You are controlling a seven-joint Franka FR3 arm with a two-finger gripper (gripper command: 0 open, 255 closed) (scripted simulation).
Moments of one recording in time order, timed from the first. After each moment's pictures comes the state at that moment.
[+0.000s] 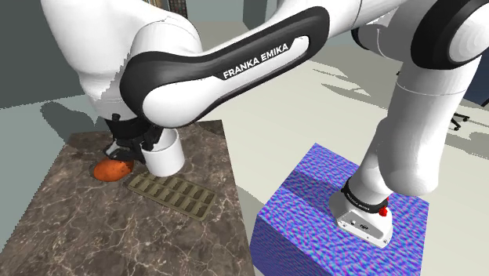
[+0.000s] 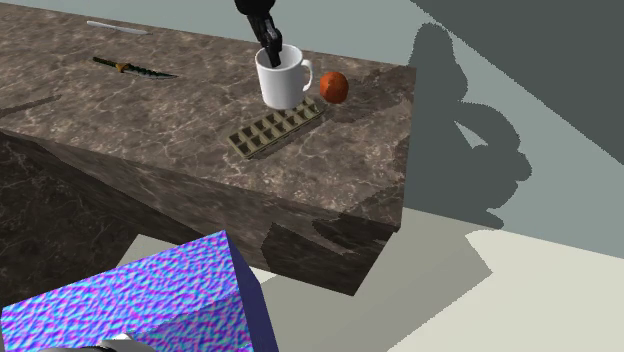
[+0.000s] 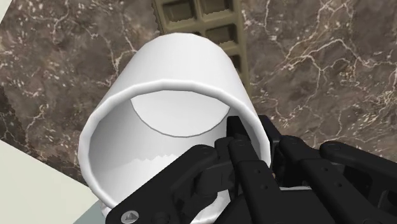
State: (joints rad) arm 0.31 0.28 0.55 -1.66 -0.29 1.99 0.83
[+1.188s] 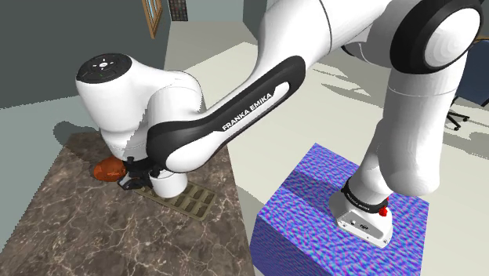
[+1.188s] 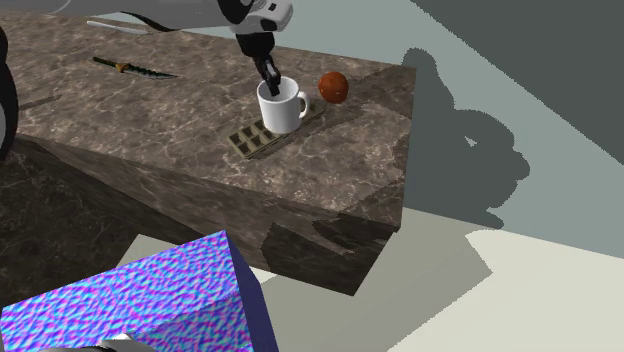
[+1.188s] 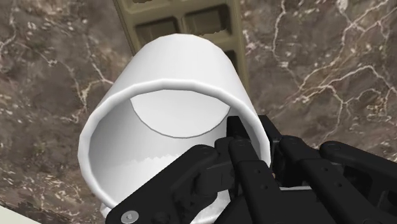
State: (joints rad) arm 0.33 0.36 0.53 -1.78 -0.37 2.17 0.92
